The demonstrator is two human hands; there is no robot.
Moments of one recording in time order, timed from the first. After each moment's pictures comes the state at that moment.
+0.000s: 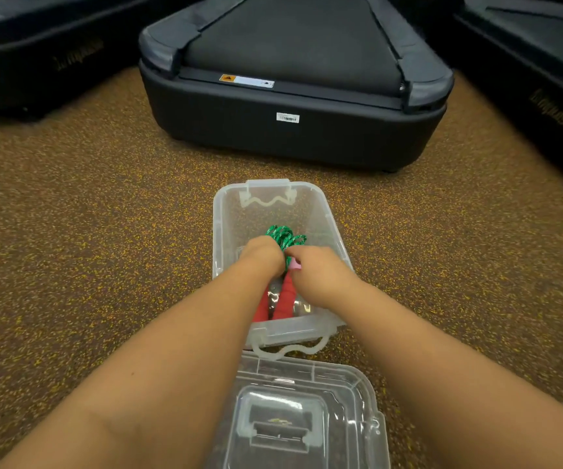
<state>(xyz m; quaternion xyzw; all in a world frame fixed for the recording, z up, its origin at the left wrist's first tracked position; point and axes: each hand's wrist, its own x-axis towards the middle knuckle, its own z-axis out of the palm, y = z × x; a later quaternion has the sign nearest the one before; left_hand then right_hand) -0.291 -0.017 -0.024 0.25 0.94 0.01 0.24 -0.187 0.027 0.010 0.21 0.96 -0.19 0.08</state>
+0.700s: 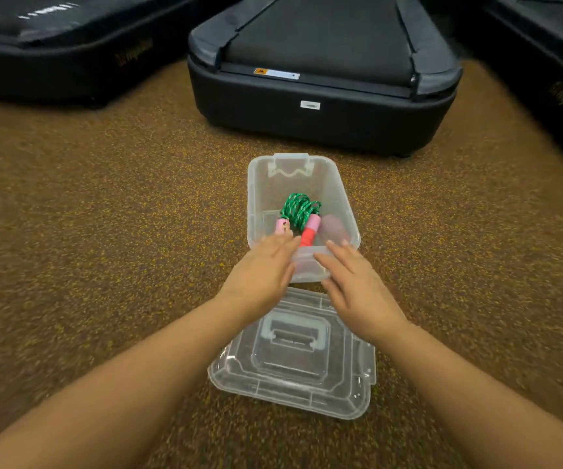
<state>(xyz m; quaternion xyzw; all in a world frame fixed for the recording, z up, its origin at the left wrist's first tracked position) -0.163 -0.170 0.001 0.50 0.85 0.18 0.02 -0.038 -0.022 -0.005 0.10 0.98 -0.17 -0.08</state>
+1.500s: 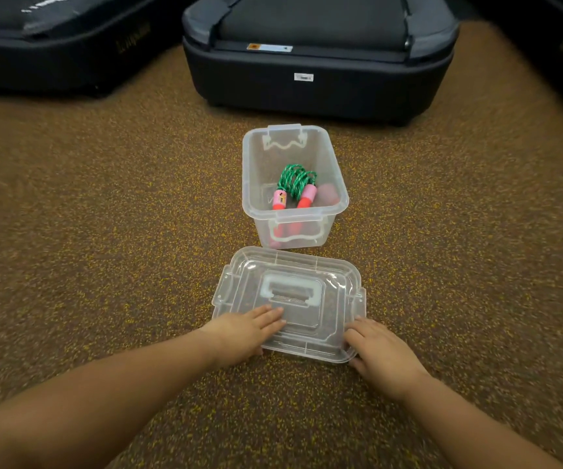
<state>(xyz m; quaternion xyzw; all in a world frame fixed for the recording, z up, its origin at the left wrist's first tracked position) -0.088 -0.247 -0.060 0.60 0.74 -0.16 0.25 0.094 -0.040 -0.080 0.04 0.99 -0.13 0.10</state>
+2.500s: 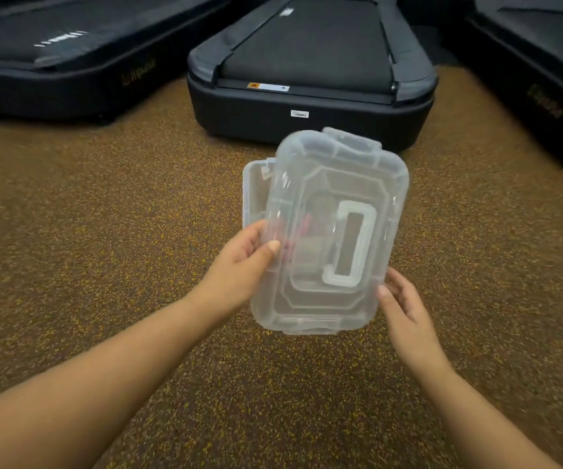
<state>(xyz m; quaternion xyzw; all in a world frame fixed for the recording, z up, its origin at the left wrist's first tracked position) -0.095 -0.213 0.083 0.28 0.68 0.63 0.27 0.066 -0.036 0.015 0.34 0.72 -0.57 -0.19</state>
